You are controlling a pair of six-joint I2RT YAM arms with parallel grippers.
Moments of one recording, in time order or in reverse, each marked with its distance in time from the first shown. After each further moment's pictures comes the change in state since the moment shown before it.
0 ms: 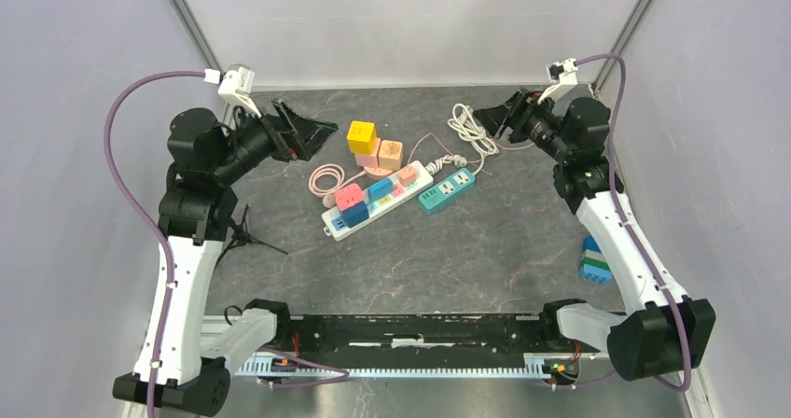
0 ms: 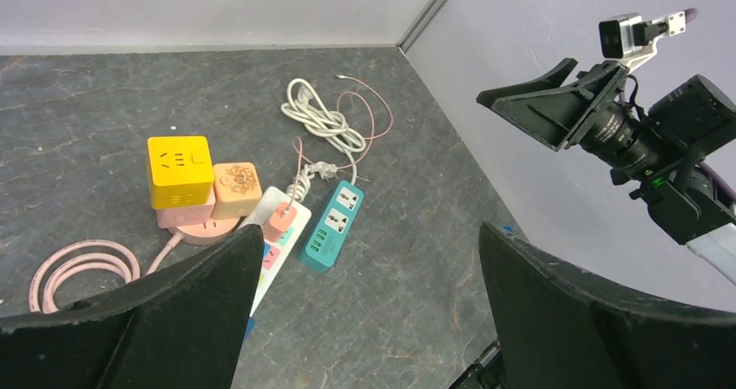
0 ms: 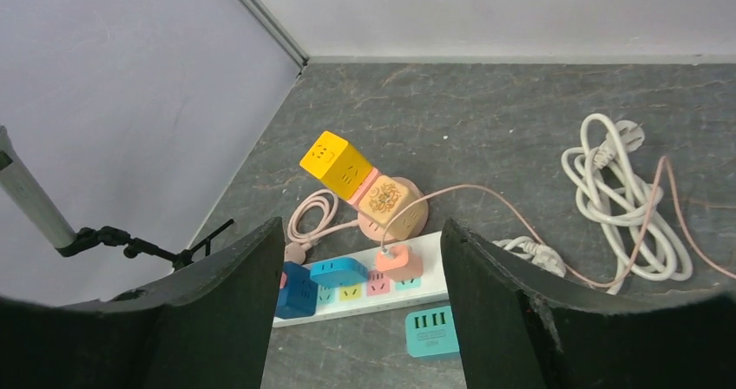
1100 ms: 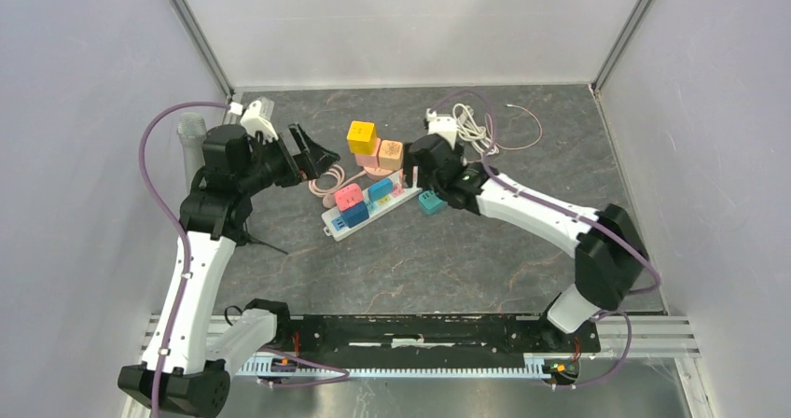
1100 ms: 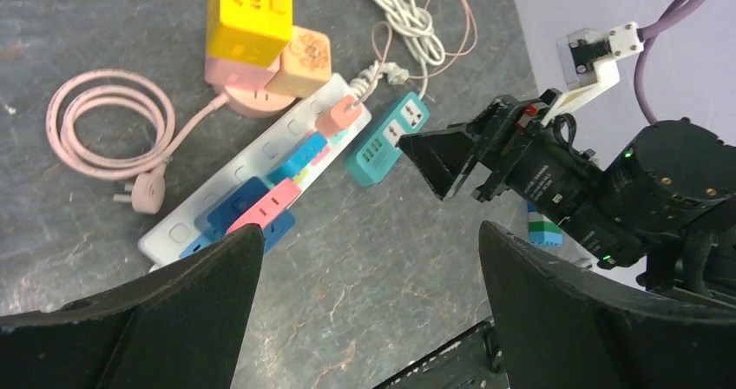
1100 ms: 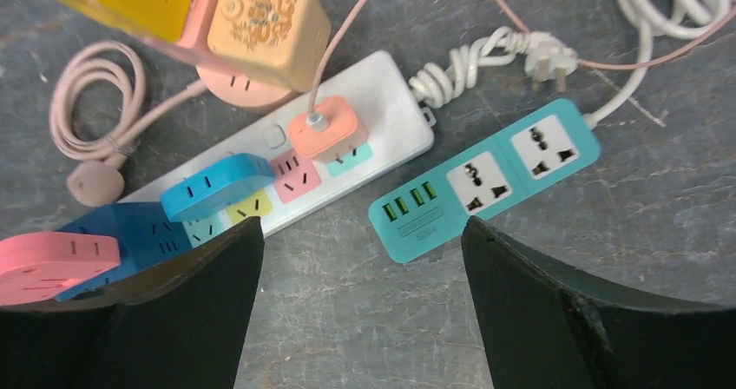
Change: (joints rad) left arm 0.000 -0.002 -0.169 -0.137 -0.111 -0.035; right arm 0.635 0.412 0.163 -0.392 0.934 0.081
